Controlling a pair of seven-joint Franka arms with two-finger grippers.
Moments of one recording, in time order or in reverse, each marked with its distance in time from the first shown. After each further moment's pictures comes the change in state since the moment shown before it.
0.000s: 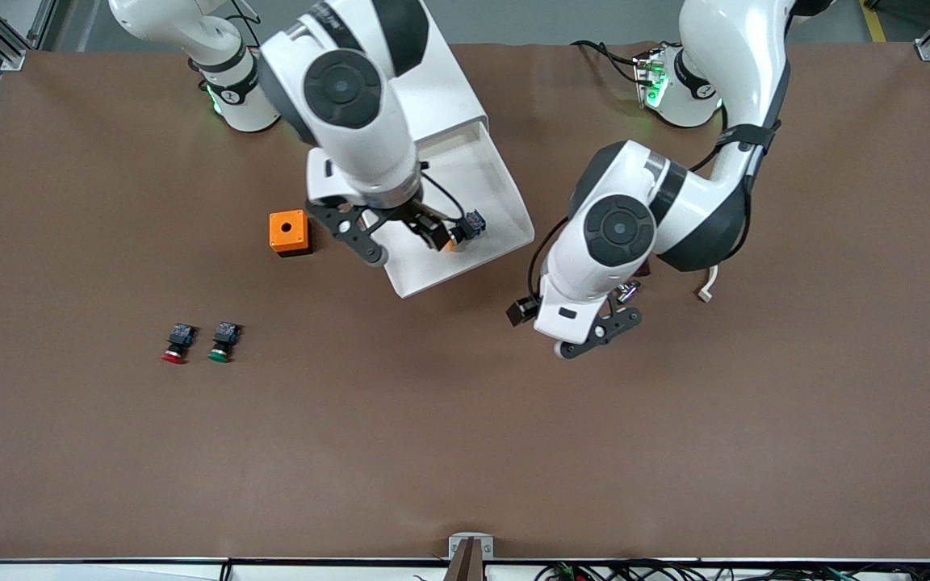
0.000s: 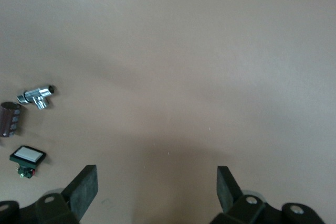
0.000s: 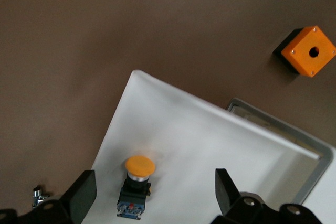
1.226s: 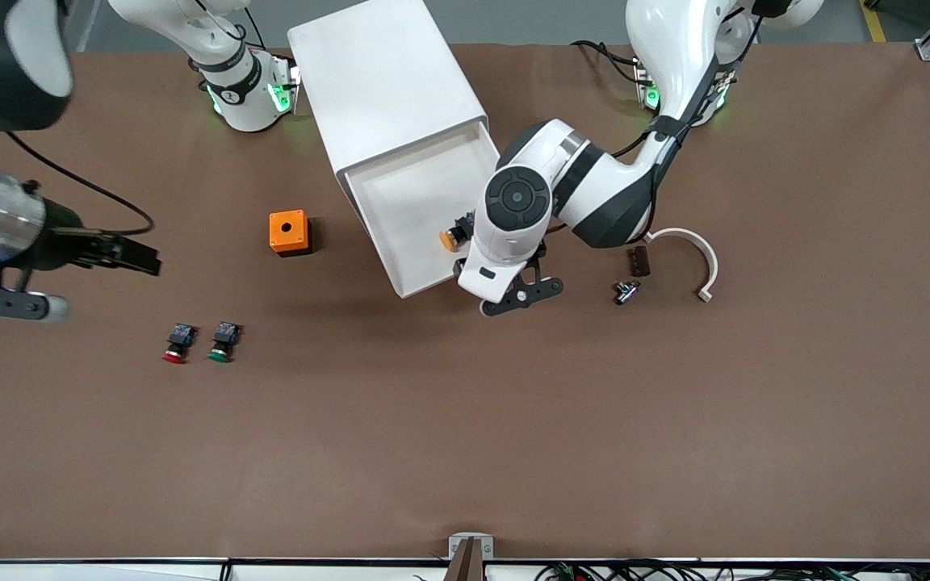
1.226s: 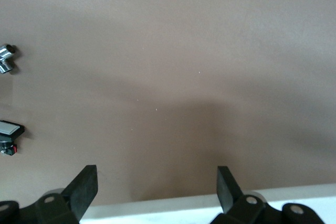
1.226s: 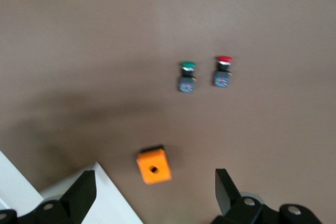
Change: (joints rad) left arm -0.131 0.032 -0.012 -0.024 0.000 0.000 0.000; right arm -0.555 -0.152 -0.008 0.004 -0.093 -0.248 -1.139
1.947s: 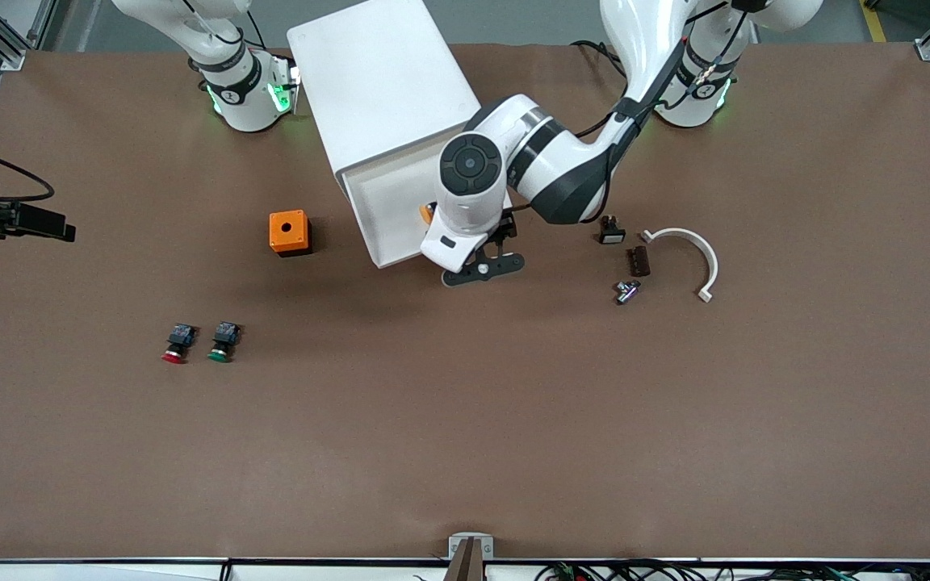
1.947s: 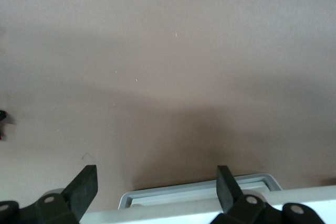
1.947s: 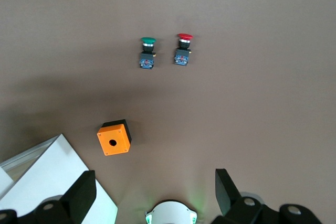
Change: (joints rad) left arm -0.095 0.003 0.000 -0.003 0.000 0.003 0.000; right arm -0.130 -0.029 0.003 -0.001 -0.035 -0.090 -0.163
